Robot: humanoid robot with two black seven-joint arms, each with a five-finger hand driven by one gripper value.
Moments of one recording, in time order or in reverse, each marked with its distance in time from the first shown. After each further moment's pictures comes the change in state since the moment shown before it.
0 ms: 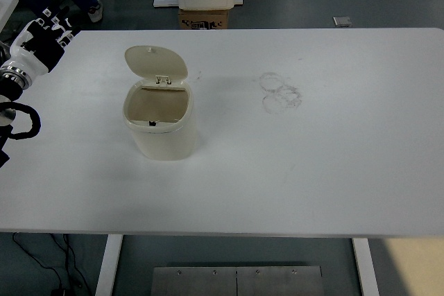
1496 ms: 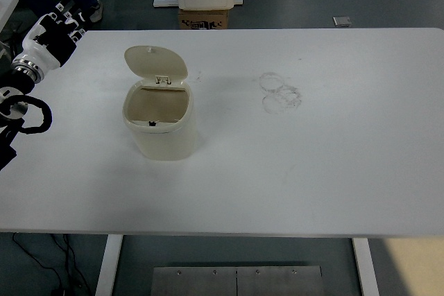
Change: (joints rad) left arm -0.006 0.004 0.005 -0.107 0.004 0.098 0.007; right arm 0.000 0.000 0.000 0.000 0.000 0.000 0.000
